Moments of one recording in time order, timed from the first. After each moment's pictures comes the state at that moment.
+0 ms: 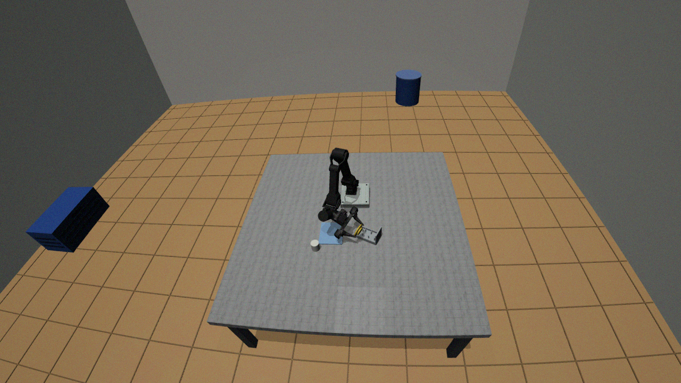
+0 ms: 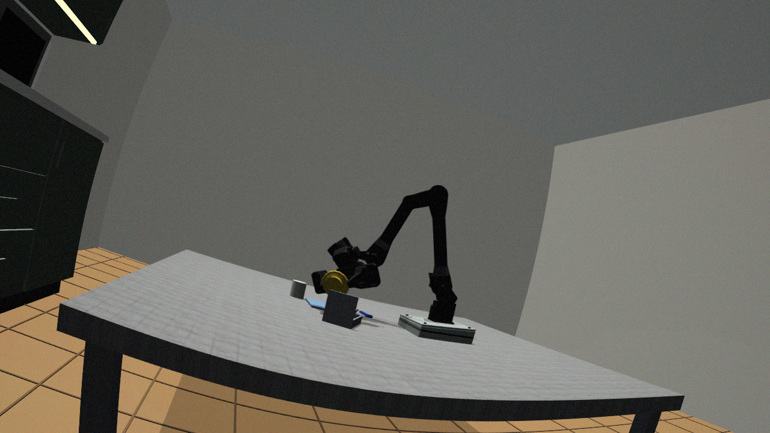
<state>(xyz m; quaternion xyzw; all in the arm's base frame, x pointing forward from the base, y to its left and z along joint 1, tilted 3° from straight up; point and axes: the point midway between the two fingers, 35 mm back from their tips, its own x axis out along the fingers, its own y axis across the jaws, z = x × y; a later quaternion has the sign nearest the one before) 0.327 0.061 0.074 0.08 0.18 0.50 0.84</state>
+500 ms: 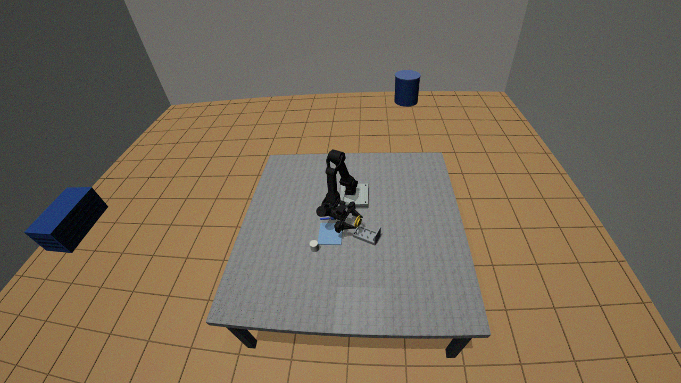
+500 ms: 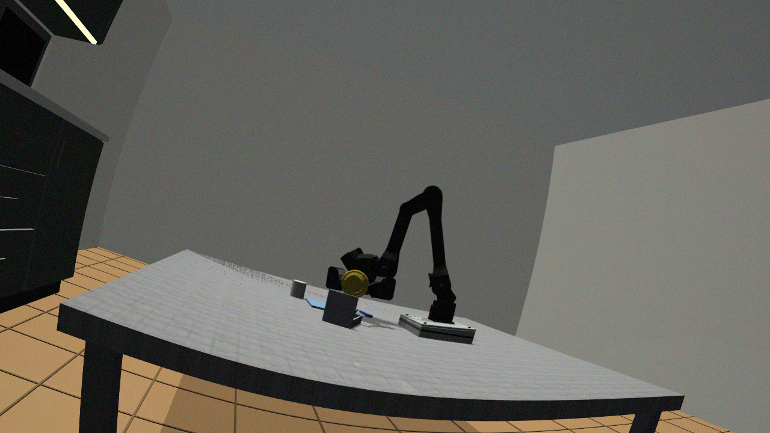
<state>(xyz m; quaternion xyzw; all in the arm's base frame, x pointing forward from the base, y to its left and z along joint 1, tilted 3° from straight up) 0.278 0.057 0.077 -0.01 0.00 0.56 0.83</state>
